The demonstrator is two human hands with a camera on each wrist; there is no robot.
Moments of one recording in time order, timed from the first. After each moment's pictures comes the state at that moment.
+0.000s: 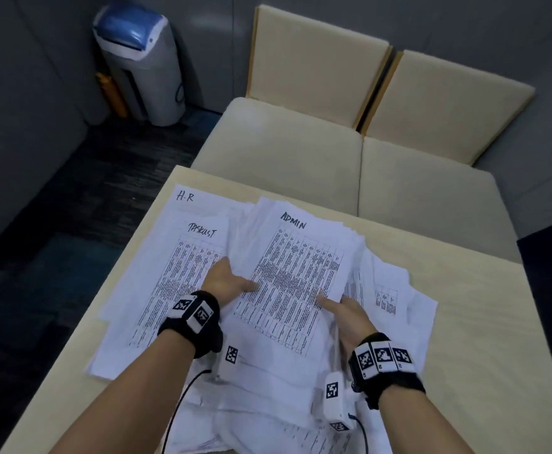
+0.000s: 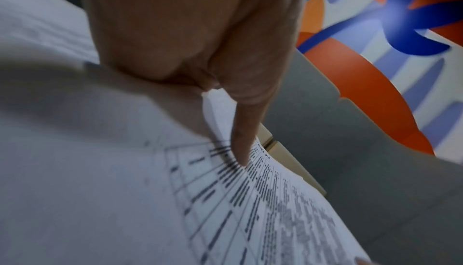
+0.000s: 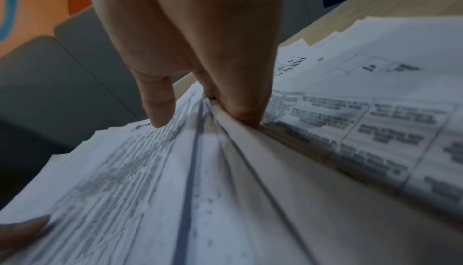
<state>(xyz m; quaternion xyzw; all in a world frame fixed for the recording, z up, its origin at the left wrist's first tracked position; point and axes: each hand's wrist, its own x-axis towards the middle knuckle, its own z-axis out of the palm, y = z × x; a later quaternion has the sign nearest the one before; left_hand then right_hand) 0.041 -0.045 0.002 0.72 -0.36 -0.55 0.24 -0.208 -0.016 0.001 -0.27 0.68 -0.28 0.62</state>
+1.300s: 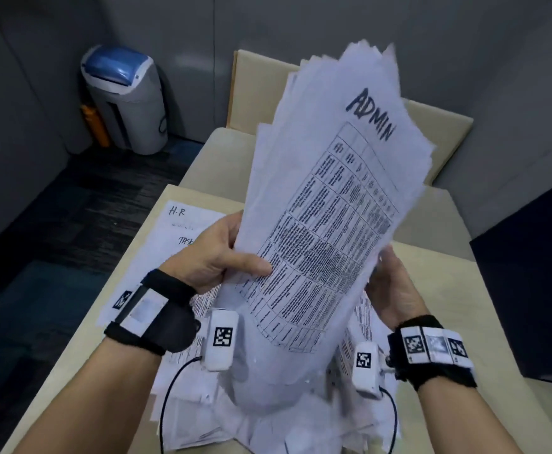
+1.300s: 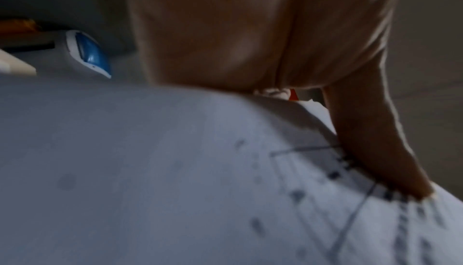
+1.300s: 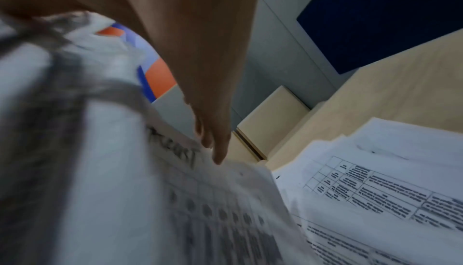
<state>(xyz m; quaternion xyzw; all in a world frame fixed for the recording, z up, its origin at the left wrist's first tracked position) 0.055 -0.005 0.163 0.28 -0.49 -0.71 0.41 -0.245 0.000 0.123 -0.34 0.45 -0.55 0.61</state>
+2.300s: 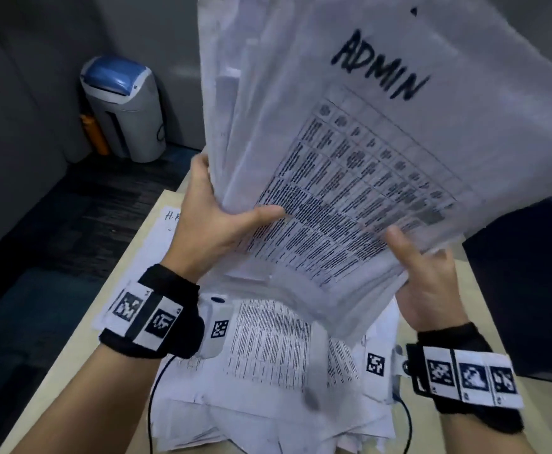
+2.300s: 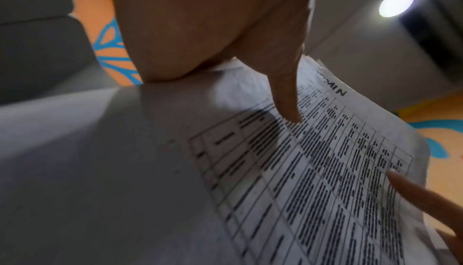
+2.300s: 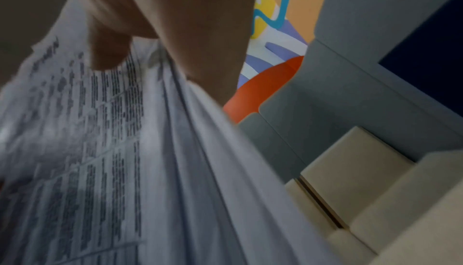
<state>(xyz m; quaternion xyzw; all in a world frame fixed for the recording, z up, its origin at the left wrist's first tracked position) 0.038 0.003 0.216 0.43 -0.54 -0.42 0.59 -0.225 0.041 0.222 -0.50 0.42 -0.60 0.46</state>
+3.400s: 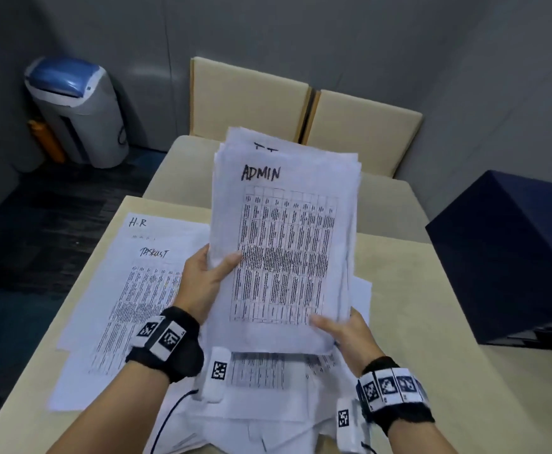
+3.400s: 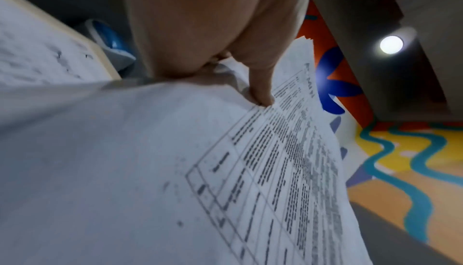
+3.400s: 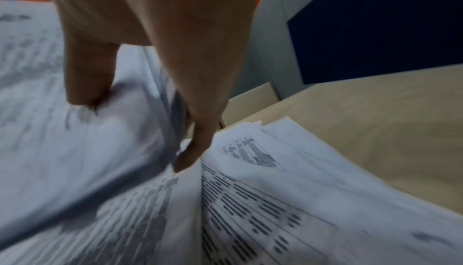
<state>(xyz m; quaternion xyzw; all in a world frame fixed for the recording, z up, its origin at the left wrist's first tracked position) 0.000 0.001 0.085 0.51 -0.42 -0.57 0.50 -0.265 0.077 0.063 -0.34 0.65 -0.39 0.55</state>
